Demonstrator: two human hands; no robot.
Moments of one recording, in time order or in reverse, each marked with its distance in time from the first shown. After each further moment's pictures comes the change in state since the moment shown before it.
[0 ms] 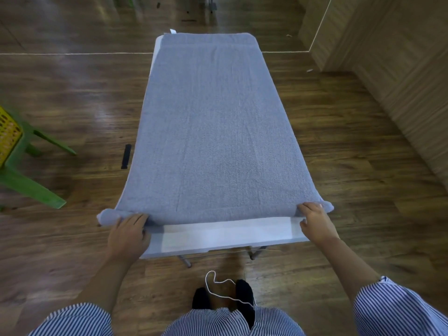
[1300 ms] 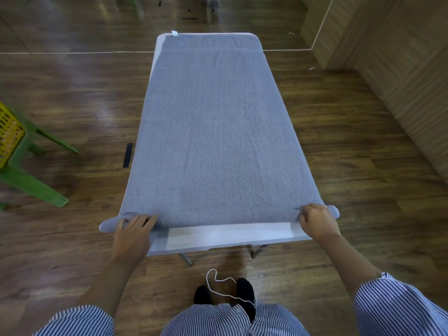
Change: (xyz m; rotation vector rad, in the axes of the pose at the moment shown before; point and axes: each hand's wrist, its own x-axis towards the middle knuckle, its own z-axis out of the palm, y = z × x) left_hand -0.006 0.009 0.005 0.069 0.019 0.107; right_hand 0.001 -0.002 -0.006 -0.024 0.033 0.044
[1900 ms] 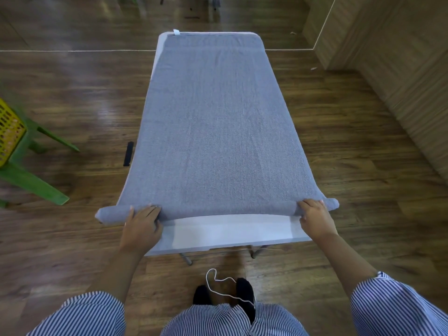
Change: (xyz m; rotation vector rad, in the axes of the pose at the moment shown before) left_hand 0.022 0.007 0.009 -0.141 -0.001 -0.083; right_hand 0.008 -0.001 0.006 -0.025 -0.051 -0.029
